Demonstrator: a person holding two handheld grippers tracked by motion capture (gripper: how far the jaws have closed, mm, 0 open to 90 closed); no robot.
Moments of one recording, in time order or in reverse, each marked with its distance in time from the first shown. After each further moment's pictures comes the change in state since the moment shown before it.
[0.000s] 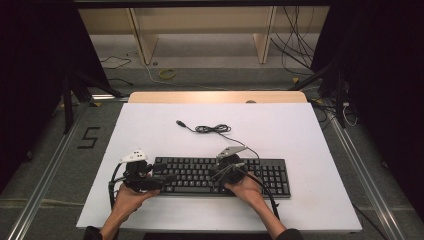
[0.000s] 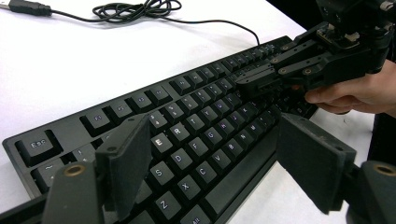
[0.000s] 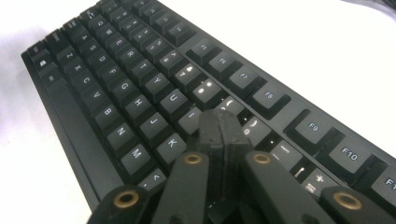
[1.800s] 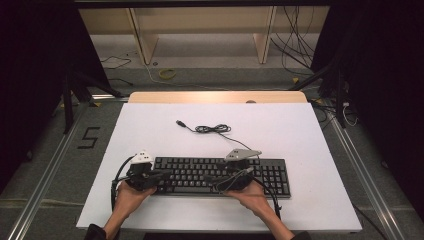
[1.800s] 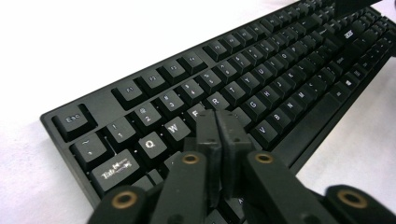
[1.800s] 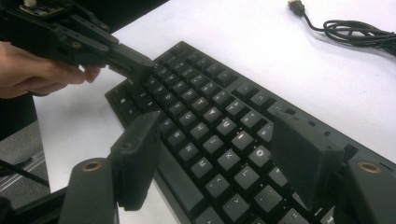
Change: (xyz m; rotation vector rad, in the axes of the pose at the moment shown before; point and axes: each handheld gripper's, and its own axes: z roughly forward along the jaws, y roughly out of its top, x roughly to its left) left arm 0.007 -0.005 0.013 0.132 0.120 0.079; right arm 0.019 -0.002 -0.041 -0.165 0.100 0.028
